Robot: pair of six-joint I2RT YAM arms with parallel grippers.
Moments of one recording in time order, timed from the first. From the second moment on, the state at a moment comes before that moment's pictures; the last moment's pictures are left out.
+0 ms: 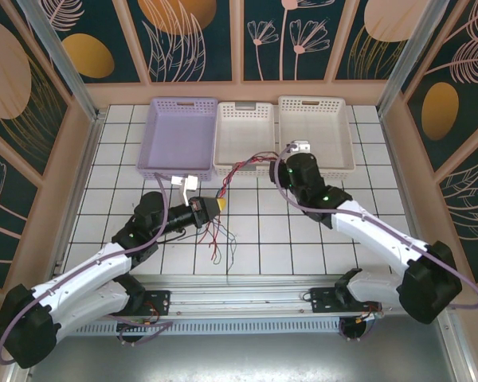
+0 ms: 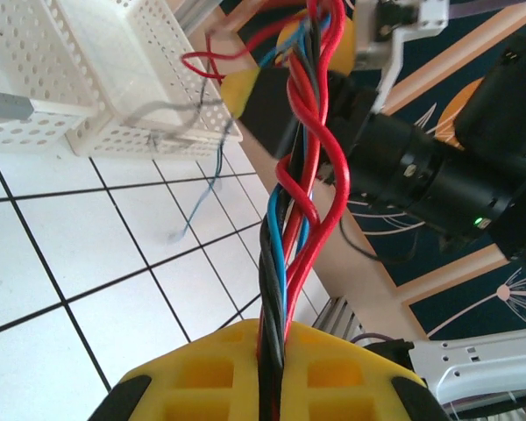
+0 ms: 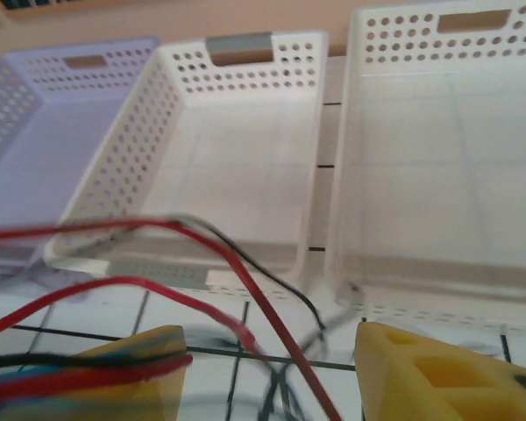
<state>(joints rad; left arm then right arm) -0.68 0.90 0.45 0.30 0.44 -0.84 0.66 1.19 0.85 -0.16 0.29 0.39</state>
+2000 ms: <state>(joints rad) -0.81 0.99 0.33 0.56 0.37 -0.88 0.77 1.09 0.69 0.15 -0.36 0.82</state>
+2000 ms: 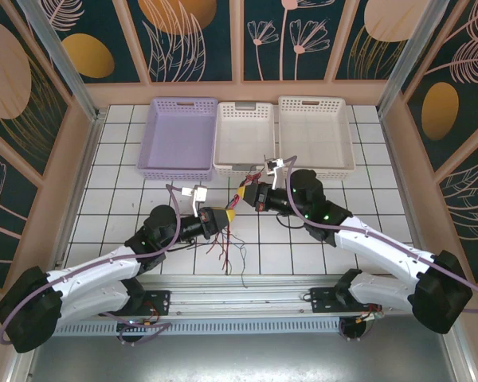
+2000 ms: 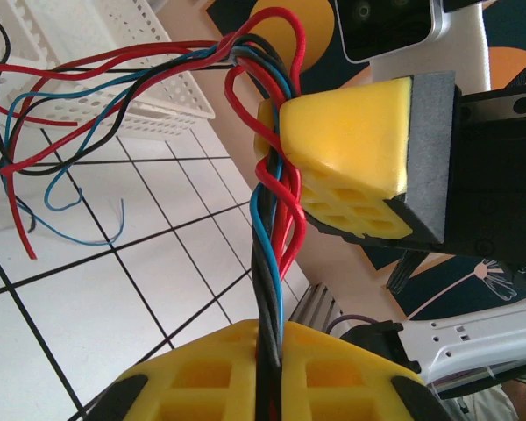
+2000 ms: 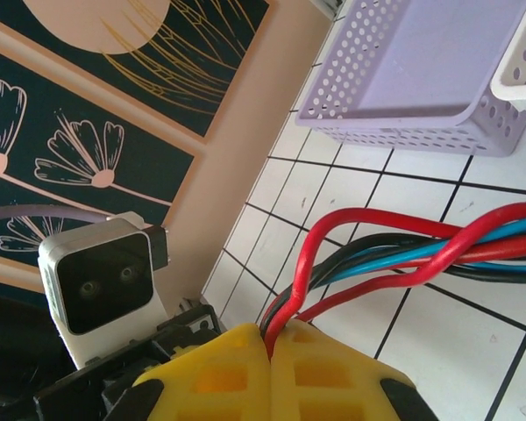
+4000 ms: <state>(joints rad) -0.82 0.91 0.44 0.25 0.38 -0.70 0.83 1.03 0.64 0.16 -0.40 0.64</state>
